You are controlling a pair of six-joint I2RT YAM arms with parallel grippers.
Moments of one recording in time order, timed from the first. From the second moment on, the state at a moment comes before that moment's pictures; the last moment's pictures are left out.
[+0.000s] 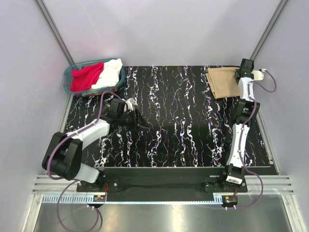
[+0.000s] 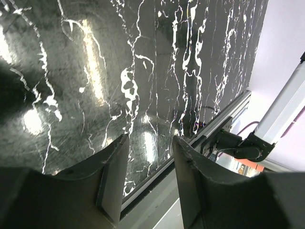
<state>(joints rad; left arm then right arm) -0.38 1.42 0.74 -0.12 0.59 -0.74 -0.27 2.90 2.74 -0.48 0.29 1.27</state>
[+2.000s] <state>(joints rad) -0.40 0.12 0.03 -0.07 0.44 -1.46 0.08 1.13 0.68 -0.45 -0.51 0.81</state>
